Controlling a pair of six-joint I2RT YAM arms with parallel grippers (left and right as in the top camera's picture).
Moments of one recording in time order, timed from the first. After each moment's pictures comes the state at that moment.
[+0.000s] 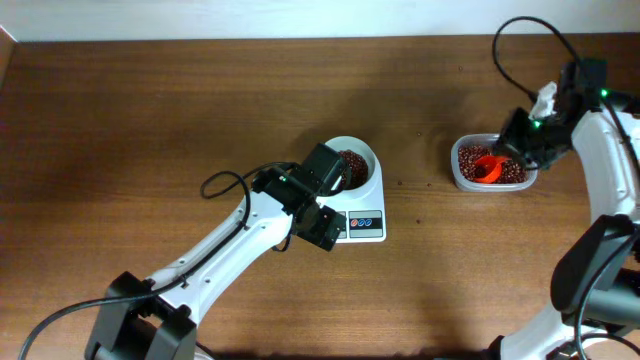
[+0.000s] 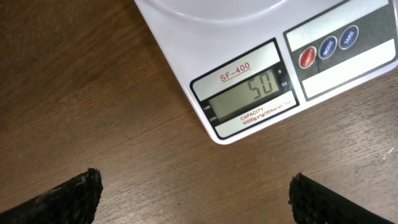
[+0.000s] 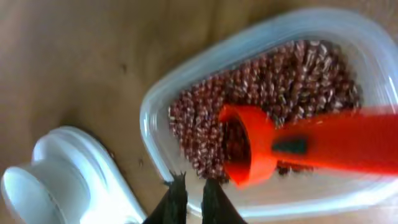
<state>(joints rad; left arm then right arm) -0.62 1.62 1.17 -0.93 -0.09 -0.13 -0.23 1.87 1.57 -1.01 -0.32 0.31</state>
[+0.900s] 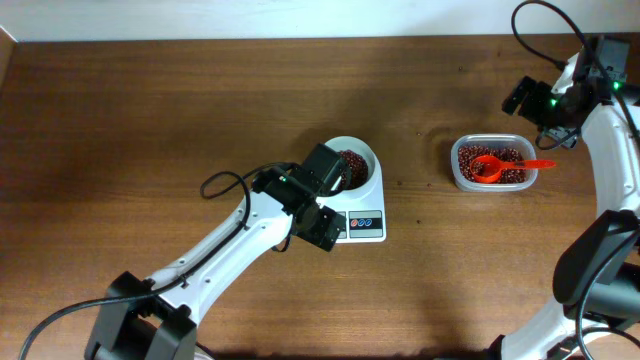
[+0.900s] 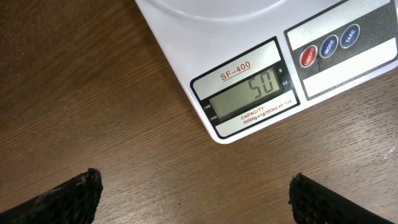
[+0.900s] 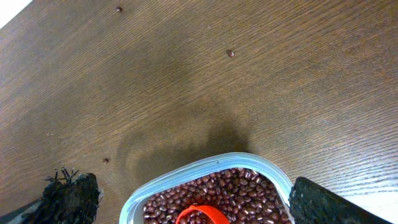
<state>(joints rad) -0.62 1.62 1.17 -0.93 -0.09 -0.13 -0.27 1.90 1.64 -0.83 -0.18 0.28</state>
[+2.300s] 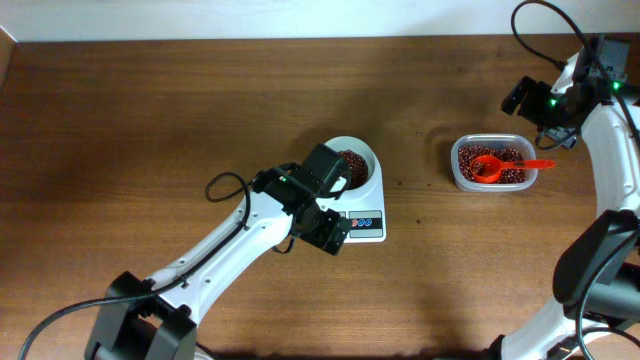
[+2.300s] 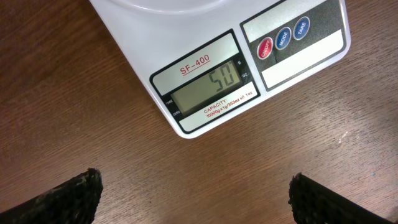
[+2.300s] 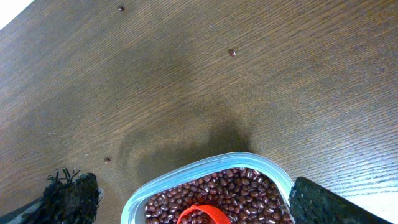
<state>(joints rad) -0.62 1.62 1.17 -0.93 0.03 -0.13 -0.27 1.90 1.64 -0.83 -0.19 0.28</state>
